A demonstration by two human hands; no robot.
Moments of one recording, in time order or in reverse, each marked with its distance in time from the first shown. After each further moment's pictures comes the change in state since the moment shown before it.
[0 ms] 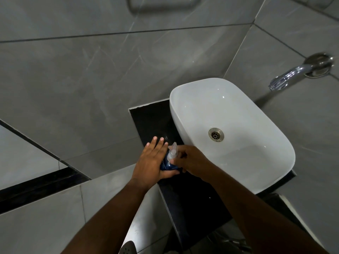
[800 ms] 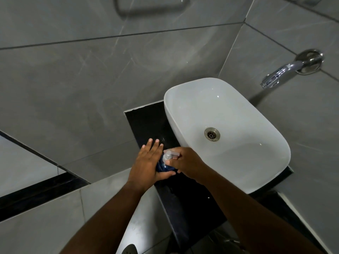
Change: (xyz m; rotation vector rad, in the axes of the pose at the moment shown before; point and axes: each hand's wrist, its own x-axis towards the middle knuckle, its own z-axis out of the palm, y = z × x) left_hand 0.000 0.000 0.002 -0.001 -0.012 -0.018; right_hand 0.004 0.014 0.006 0.026 0.028 -0.103
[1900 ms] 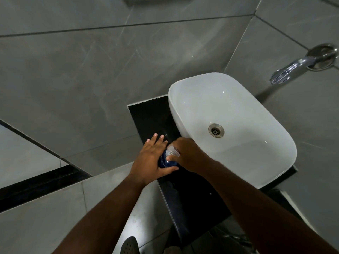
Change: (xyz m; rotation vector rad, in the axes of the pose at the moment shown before) left_hand 0.001 -0.005 0.000 -0.070 -0.007 0.015; right_hand 0.006 -0.021 -0.003 -0.434 -0.055 -0.018
